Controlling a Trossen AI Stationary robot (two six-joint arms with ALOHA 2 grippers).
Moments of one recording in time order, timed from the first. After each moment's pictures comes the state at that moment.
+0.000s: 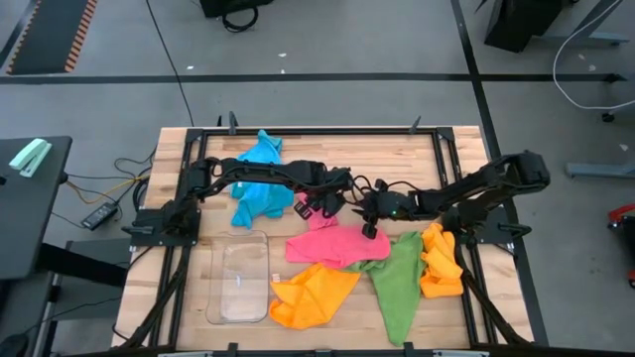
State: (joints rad) left arm 0.12 2.14 1.73 -0.81 -0.16 0.99; right arm 0.01 1.44 0.41 0.40 0.31 0.15
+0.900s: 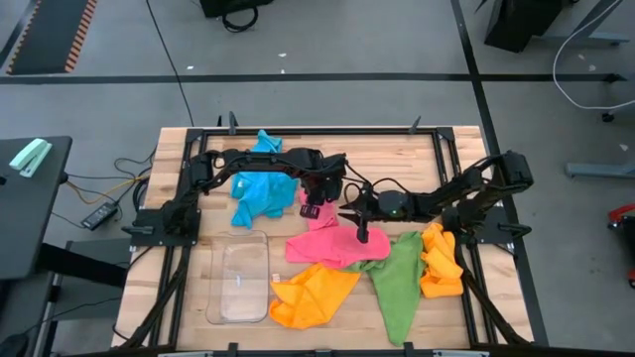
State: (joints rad) left arm 0.23 2.17 1.73 -0.87 0.15 0.50; right arm 0.01 1.59 0.41 0.81 0.18 0.05
